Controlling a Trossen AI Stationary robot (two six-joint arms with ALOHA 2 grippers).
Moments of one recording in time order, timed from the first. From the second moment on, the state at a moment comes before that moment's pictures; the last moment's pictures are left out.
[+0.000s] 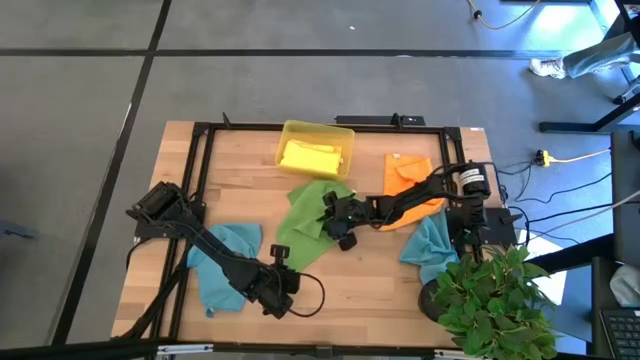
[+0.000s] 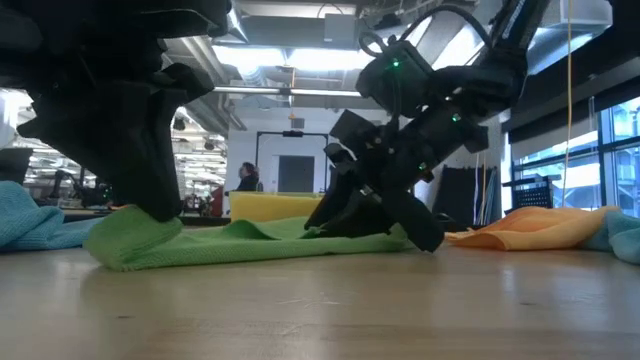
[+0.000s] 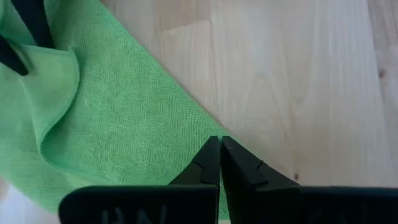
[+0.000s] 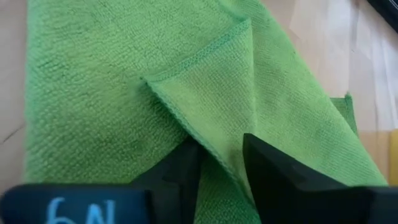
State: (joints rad) left arm -0.63 1.88 1.20 -0.61 -0.47 -0.44; right arm 0.02 1.98 0.88 0.42 0.04 -0.63
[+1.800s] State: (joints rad) left arm -0.86 1.88 0.75 0.21 -0.87 -1.15; right arm 0.03 1.94 0.88 0.31 0.02 -0.50
